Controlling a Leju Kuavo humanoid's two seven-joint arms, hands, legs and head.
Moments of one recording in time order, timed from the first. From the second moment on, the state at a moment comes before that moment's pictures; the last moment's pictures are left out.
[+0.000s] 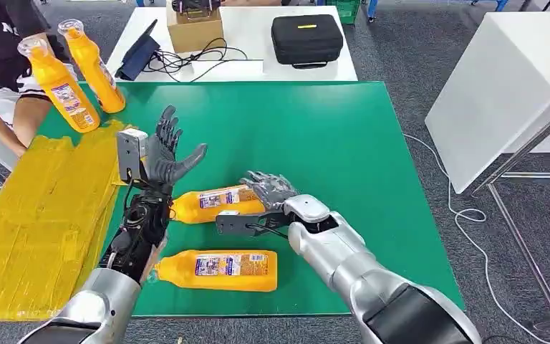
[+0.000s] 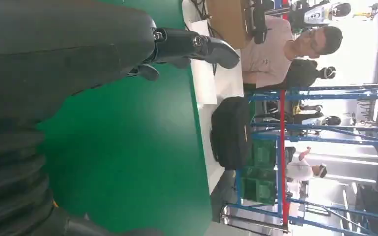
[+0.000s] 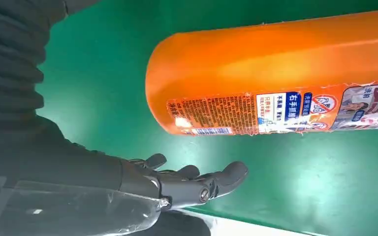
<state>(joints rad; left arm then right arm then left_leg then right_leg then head) -0.57 -0.16 0.00 -0.89 -0.06 -0.06 -0.45 -0.83 0.35 0.63 -0.37 1.03 -0.01 -0.06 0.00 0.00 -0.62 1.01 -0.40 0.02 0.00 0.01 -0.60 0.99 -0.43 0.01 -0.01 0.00</state>
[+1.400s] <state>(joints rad) -0.60 -0.20 -0.08 -0.84 -0.06 -0.08 -0.44 -0.81 0.31 0.53 -0.31 0.99 0.07 0.00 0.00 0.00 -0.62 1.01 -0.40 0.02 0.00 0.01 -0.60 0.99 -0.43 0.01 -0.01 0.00</state>
